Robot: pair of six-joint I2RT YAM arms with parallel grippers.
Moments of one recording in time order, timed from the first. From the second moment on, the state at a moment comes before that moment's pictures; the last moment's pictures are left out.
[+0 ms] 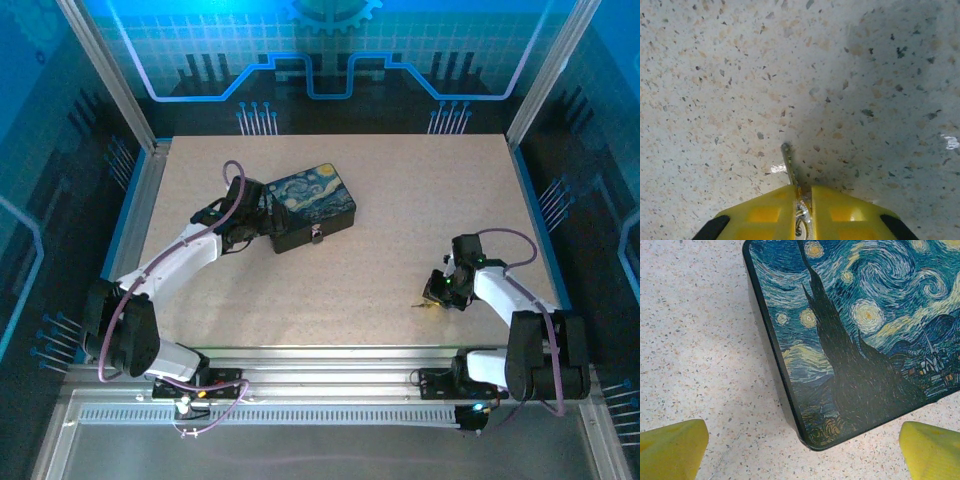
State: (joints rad) left arm -0.35 1.44 1.06 -0.53 -0.13 -0.56; right arm -0.01 1.26 0.55 -0.64 -0.27 0.45
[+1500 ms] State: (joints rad) left arm -0.37 1.45 1.10 -0.30 0.79 -0.48; right arm 0.42 1.66 1.23 -0.44 -1.08 0.06
